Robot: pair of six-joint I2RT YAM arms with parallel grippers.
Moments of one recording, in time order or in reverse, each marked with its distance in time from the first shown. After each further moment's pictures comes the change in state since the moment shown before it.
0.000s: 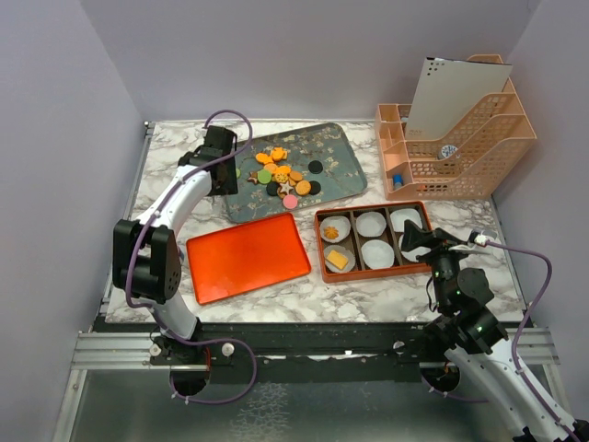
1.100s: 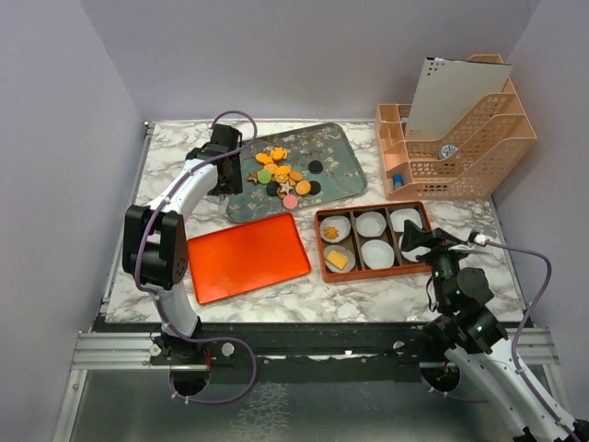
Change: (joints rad) left arm -0.003 0.111 0.067 0.011 0.053 -0.013; right arm 0.000 0.004 0.000 0.001 0.000 0.000
